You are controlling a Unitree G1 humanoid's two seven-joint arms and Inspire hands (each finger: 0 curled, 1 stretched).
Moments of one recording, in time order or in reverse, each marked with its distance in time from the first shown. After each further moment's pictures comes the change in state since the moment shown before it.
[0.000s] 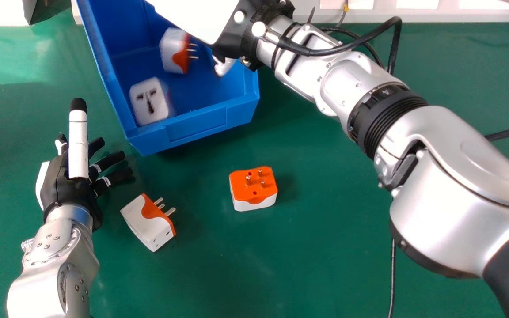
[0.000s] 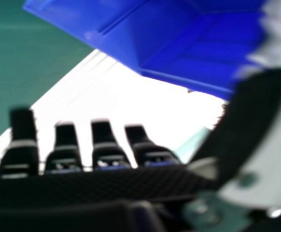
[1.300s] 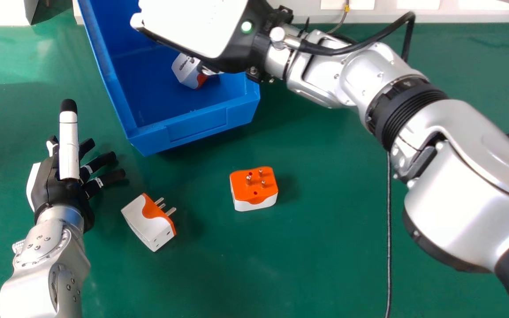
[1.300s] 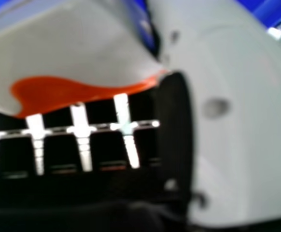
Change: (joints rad) left arm -0.005 0.022 0.020 0.034 -0.009 -0.022 -0.013; right arm 0.003 -0.042 -0.047 -0.011 0.022 -0.286 -0.172
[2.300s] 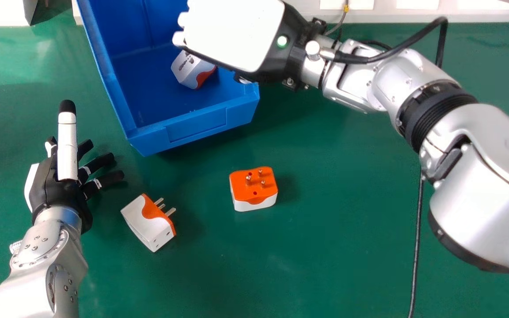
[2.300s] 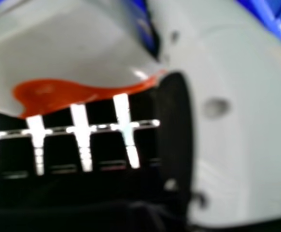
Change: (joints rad) left arm 0.003 0.013 0.000 -0.001 -0.001 0.009 -0.006; right arm 0.031 -0.097 0.053 0.000 -0.059 -0.017 -0.087
